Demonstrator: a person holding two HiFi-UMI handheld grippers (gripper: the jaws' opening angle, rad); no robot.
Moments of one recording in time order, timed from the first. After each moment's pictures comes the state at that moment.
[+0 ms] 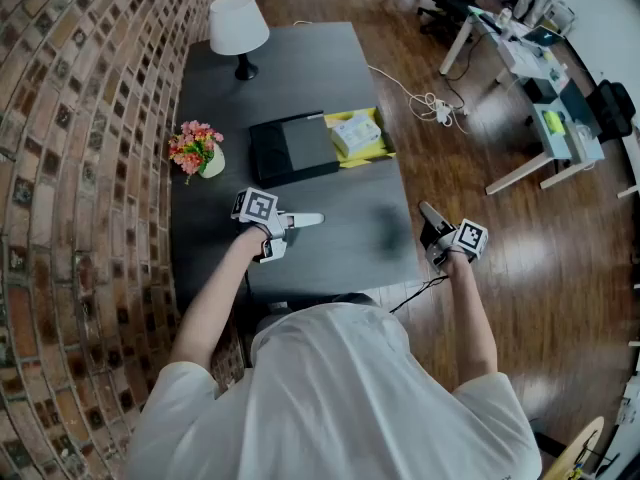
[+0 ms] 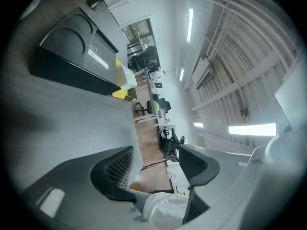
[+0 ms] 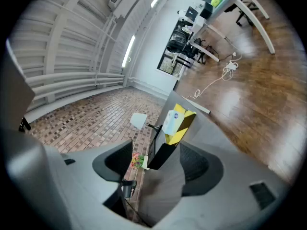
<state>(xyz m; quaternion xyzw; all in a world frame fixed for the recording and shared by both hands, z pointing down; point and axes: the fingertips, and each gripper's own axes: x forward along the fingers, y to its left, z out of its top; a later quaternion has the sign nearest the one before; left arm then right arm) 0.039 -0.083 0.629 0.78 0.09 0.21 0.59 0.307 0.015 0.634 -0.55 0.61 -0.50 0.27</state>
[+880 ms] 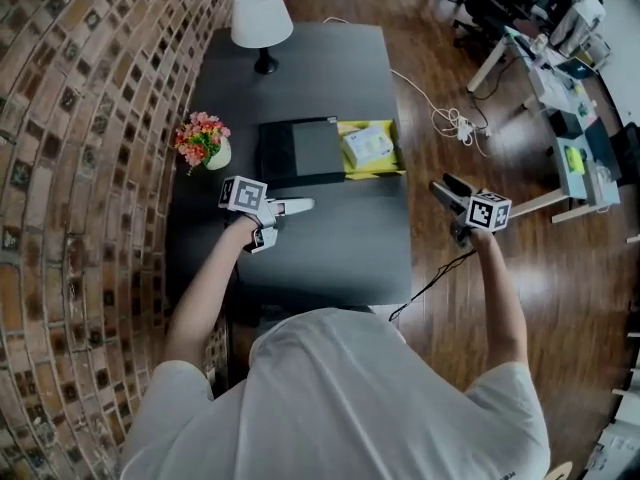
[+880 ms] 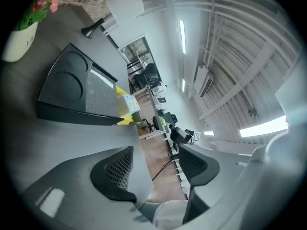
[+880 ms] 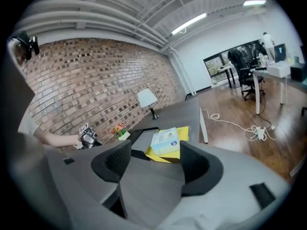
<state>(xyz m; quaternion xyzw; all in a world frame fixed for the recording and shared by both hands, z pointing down) 0.051 -0.151 0.603 0.82 0.00 0.17 0.55 0.376 -0.098 0.571 -0.54 0.78 -0.31 -0.06</state>
